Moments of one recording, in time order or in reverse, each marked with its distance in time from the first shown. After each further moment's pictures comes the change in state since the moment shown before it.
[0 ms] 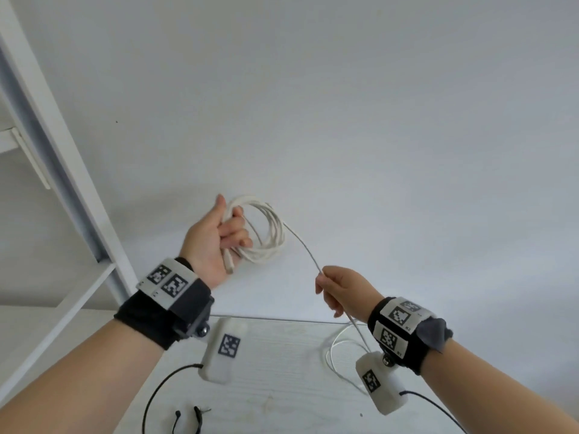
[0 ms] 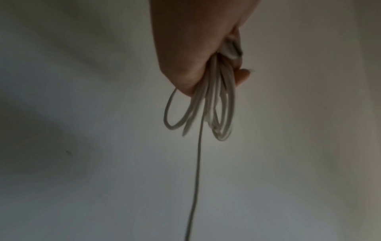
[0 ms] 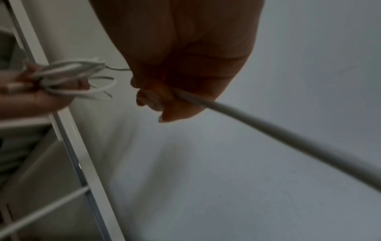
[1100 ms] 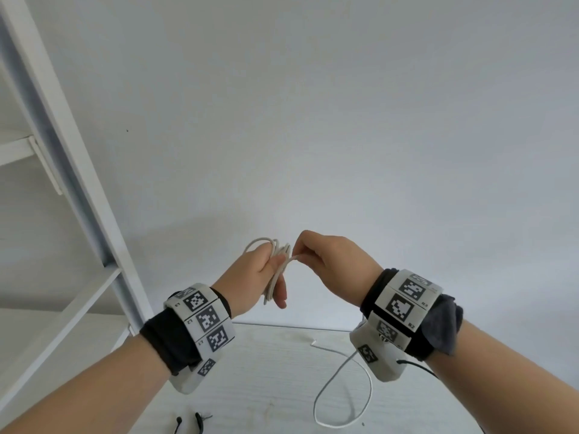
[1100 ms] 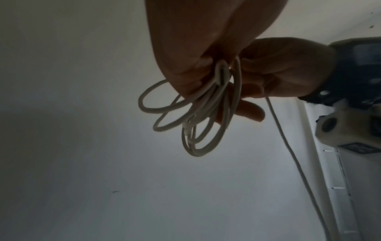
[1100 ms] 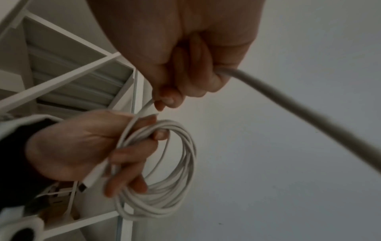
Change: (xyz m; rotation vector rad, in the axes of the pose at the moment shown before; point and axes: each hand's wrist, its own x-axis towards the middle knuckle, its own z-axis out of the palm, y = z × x) left_hand -0.022 -0.038 0.002 1.301 -0.187 0.216; right_hand -0.012 -0.093 -0.013 -0.514 0.115 -0.446
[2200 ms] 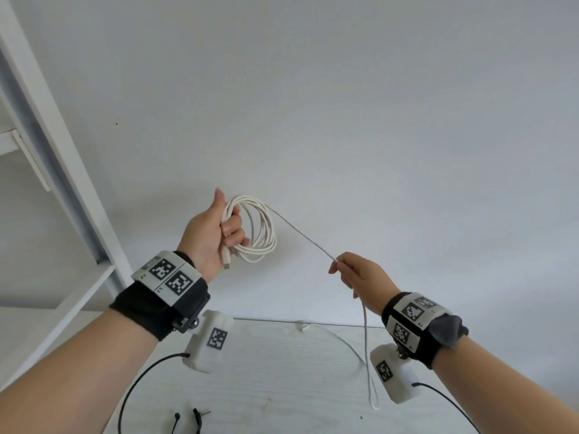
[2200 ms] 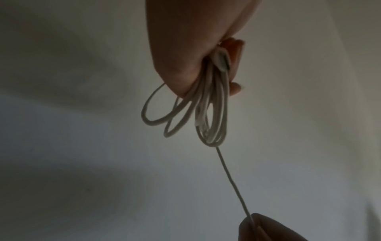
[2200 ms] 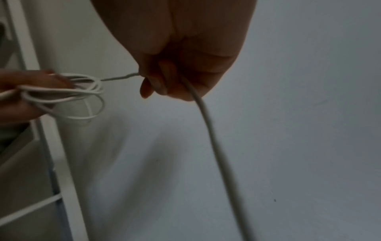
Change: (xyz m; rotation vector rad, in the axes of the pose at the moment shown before) left_hand 0.033 -0.004 -0.043 -1.023 0.246 -0.161; right_hand -0.033 0.090 0.038 0.353 0.067 0.428
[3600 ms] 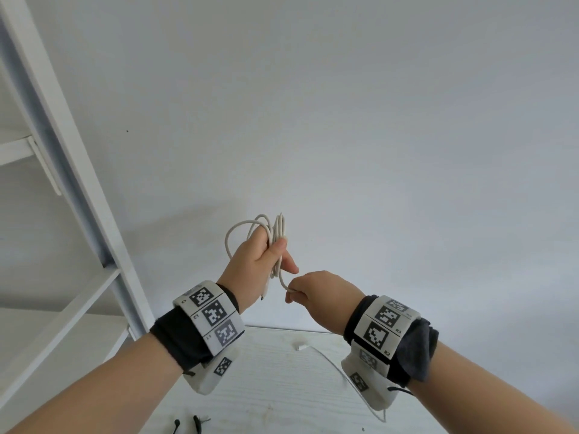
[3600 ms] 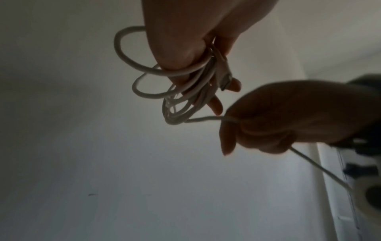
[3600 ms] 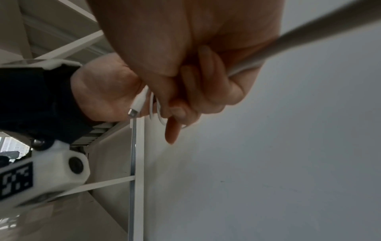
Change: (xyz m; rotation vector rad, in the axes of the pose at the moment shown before) left_hand -0.029 -0.036 0.026 0.859 -0.079 0.319; right_hand -0.006 -0.076 0.033 -0.547 -0.348 -0.188
